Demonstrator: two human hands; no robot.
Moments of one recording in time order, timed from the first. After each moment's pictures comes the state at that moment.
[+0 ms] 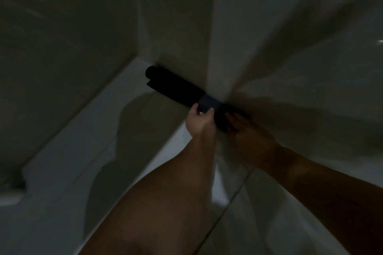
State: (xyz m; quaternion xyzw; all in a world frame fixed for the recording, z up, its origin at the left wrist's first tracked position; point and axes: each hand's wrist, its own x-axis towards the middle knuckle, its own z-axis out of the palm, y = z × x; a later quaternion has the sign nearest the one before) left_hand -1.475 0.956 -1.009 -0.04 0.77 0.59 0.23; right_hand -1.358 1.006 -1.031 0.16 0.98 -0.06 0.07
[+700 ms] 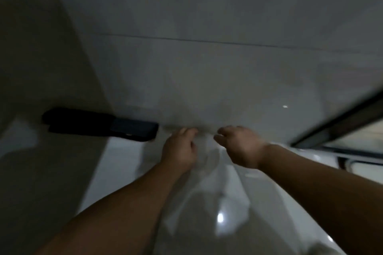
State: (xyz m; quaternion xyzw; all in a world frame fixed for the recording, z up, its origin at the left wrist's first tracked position) left_hand -1.345 0.927 -0.973 0.67 0.70 0.15 0.22; right_hand -1.157 0.970 -0.928 0.35 0.93 -0.07 0.09
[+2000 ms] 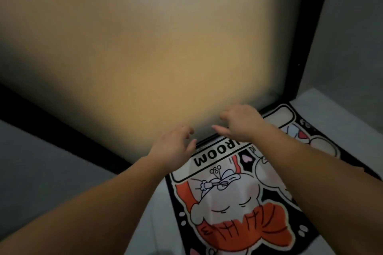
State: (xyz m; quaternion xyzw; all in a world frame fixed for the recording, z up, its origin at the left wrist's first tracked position) left_hand -0.781 0.887 -0.788 0.88 0.47 -0.02 0.10; right_hand -0.568 0.870 -0.835 0.65 0.75 0.01 -0.08
